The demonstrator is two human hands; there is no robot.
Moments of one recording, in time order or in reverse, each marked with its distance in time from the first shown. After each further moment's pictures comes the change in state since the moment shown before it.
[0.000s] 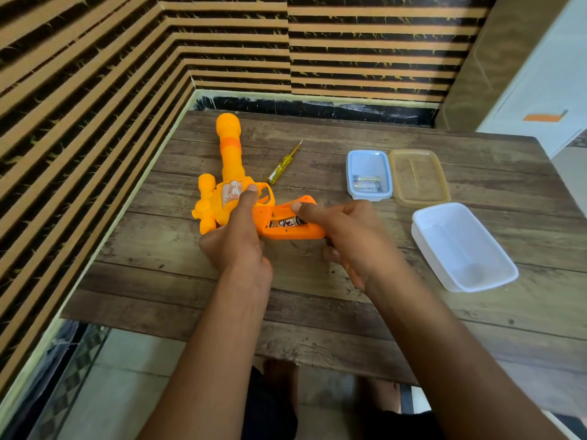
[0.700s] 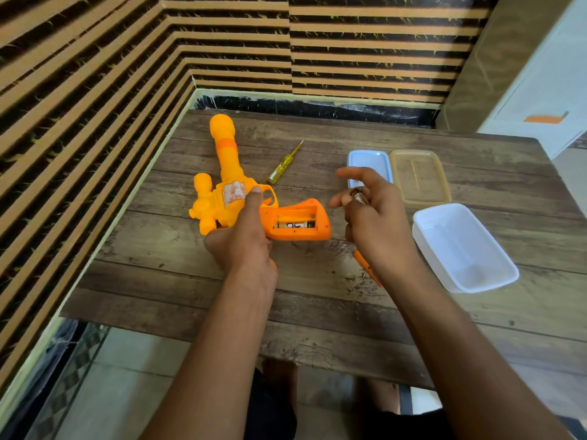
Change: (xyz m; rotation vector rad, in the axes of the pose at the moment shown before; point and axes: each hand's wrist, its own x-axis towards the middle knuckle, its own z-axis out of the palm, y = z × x) left_hand -0.002 -0.005 0.003 -0.014 -0.020 0.034; right_hand 0.005 0.001 -0.026 -0.177 0.118 -0.303
